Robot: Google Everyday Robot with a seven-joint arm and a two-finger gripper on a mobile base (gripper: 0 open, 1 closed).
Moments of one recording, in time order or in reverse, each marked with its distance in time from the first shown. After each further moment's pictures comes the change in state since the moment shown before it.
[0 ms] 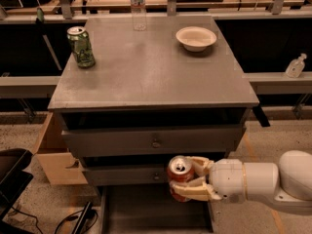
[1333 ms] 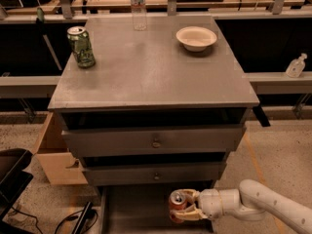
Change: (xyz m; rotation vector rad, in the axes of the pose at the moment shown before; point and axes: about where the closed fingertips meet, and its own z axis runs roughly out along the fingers) arm 0.260 -0.065 0.073 -0.226 -0.075 0.022
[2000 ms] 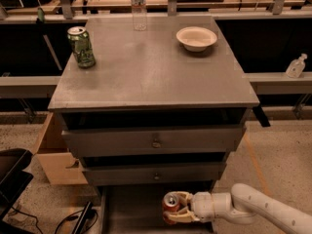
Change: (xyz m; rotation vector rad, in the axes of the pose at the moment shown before) arm 0.016 -0.004 0.023 0.013 -0.016 -0.008
